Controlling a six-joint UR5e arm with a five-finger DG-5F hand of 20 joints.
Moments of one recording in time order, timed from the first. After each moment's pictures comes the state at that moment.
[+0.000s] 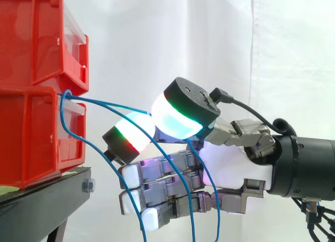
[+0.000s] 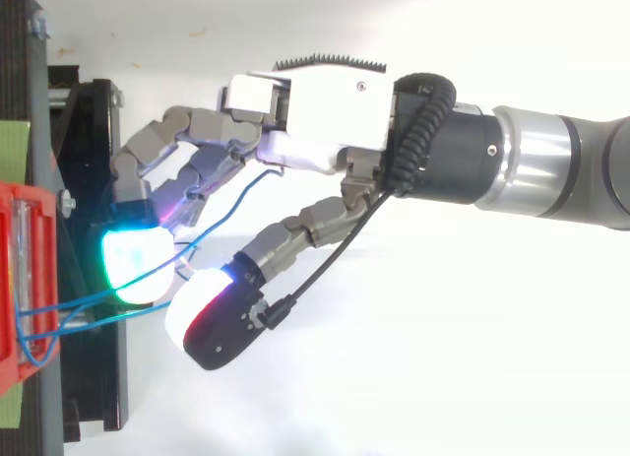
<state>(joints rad) 0.09 -2.40 -1.16 -2.60 -1.41 -0.06</state>
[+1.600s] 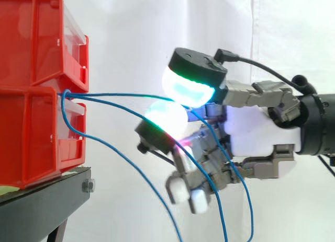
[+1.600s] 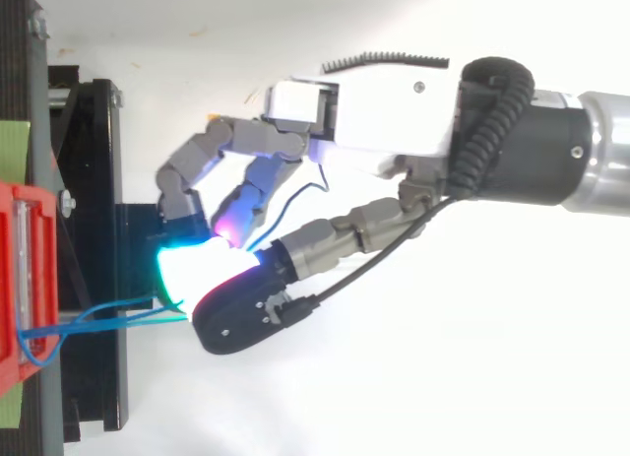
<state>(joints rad) 0.10 -2.29 -1.16 -2.88 -1.42 -0.19</state>
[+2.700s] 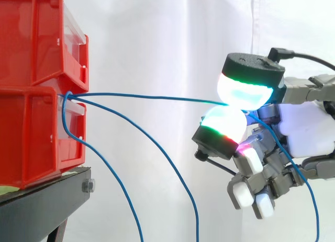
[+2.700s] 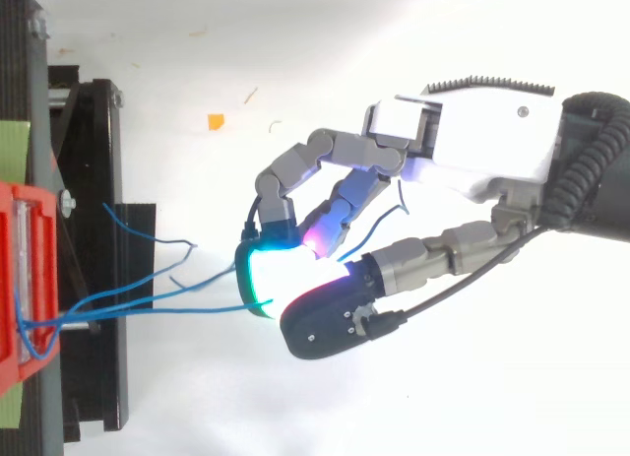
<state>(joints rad) 0.16 -2.16 -1.33 -2.92 -1.27 -0.07</state>
